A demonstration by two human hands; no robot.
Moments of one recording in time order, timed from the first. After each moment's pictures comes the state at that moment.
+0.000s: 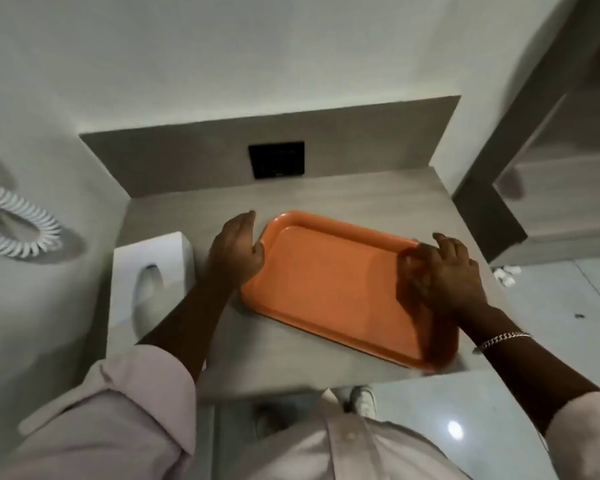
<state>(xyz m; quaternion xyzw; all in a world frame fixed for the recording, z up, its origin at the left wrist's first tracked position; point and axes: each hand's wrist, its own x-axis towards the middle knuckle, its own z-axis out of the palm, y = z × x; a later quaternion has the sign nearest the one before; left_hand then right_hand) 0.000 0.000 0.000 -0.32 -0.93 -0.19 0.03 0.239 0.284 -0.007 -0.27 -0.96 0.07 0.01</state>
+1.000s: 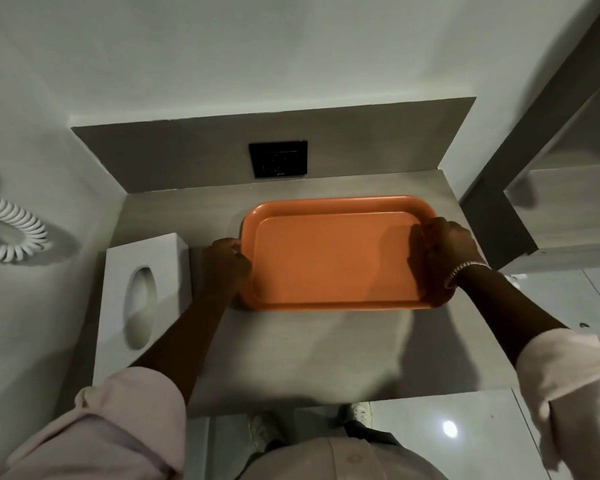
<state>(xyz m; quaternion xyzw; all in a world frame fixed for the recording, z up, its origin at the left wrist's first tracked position) 0.002 0.008 0.007 -0.05 -0.92 -0.38 -0.06 0.166 0.346 -0.005 -0.33 -0.93 0.17 0.02</state>
